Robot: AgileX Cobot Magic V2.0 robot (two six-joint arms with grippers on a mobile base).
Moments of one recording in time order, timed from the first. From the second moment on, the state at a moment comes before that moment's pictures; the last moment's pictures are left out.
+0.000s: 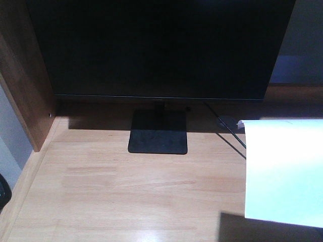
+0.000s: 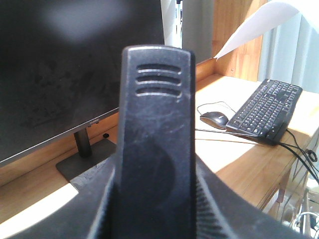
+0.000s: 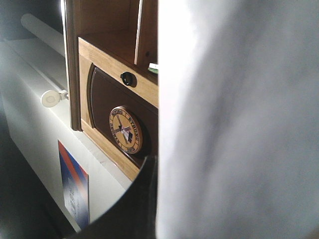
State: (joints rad) left arm -0.67 0.18 -0.68 -0.16 0.74 0.18; right arm 0.16 -0.02 -0.21 -0.19 -0.41 1.45
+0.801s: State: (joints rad) left arm -0.67 0.18 -0.68 -0.16 0.73 0.18; right arm 0.16 -0.02 -0.21 -0.19 -0.41 1.45
